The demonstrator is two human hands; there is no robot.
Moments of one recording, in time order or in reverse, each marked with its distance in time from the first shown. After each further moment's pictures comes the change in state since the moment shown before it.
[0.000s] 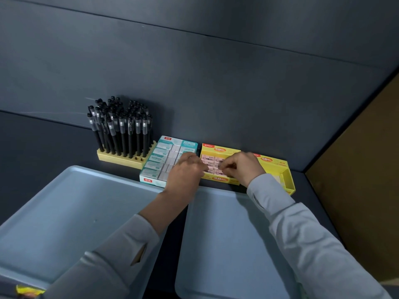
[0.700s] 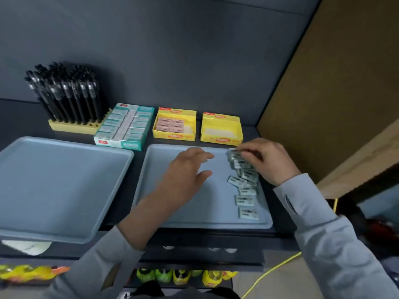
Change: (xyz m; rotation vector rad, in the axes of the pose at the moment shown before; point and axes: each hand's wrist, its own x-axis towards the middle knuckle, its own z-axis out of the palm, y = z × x) left_hand -0.076 0.131 -0.011 -0.431 -0.131 0.050; right_hand -0.180 0.078 -0.069 -0.045 0.203 -0.043
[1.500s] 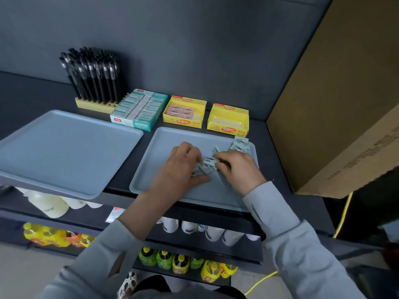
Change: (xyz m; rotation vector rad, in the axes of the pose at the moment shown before) left_hand -0.039 0.010 0.017 0.172 0.072 -0.146; right_hand -0.026 -0.038 0.051 0.008 -0.171 -0.034
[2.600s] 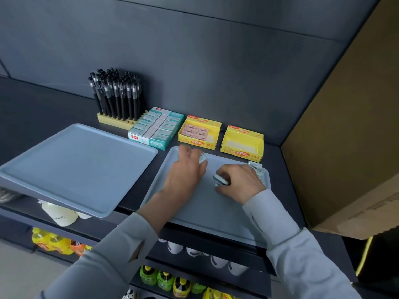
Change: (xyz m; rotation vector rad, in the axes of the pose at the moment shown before) left_hand 0.044 -0.010 -0.009 0.094 0.145 -0.250; right_hand 0.047 -0.013 -0.003 -0.135 -0.197 0.055
